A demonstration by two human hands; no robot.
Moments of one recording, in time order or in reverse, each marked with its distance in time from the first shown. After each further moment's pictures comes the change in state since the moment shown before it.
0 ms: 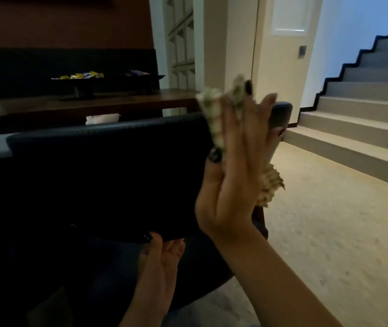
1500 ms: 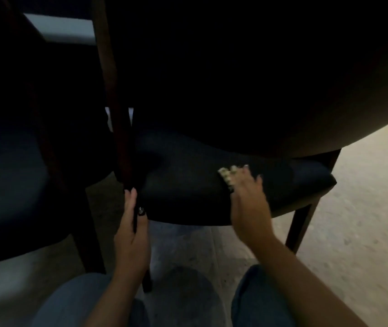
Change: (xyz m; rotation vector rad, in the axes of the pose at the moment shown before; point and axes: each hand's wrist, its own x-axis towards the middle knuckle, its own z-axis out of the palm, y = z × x) left_hand -0.035 -0.015 -0.204 0.910 0.391 0.331; right_hand -0.240 0.056 0.004 -0.288 -1.067 0.244
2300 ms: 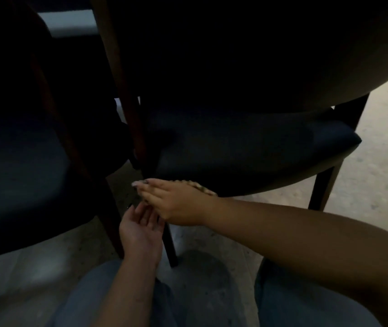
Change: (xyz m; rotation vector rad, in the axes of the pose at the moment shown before) left_hand 0.001 -0.016 -0.019 -0.915 0.187 -0.874; right_hand 0.007 -0.110 0.082 -0.618 -0.185 -1.282
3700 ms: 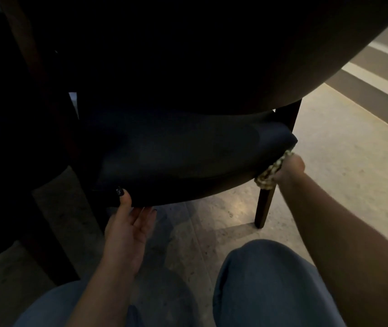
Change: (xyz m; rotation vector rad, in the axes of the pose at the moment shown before) left_hand -0.003 -0.043 0.037 0.187 -0.291 -0.018; right_hand -0.243 0.091 0.016 -1.208 -0.994 -2.419
